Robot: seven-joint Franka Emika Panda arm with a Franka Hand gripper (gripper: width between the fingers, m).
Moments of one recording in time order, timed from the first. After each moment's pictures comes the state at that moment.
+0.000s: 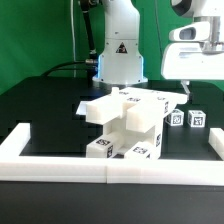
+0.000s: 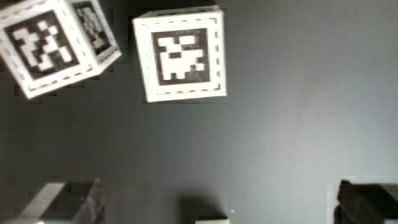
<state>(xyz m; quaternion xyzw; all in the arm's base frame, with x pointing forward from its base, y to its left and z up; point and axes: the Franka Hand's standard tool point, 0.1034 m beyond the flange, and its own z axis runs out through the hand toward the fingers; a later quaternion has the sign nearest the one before) 0.433 0.163 0.062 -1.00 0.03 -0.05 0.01</state>
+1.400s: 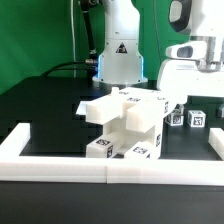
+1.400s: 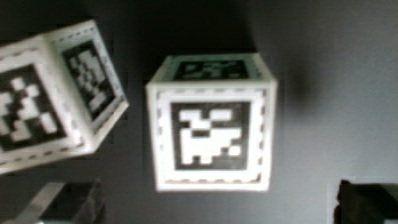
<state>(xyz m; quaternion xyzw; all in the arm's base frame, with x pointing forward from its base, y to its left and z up) 0.418 0.160 0.022 -1.00 -0.01 -0.05 -0.02</state>
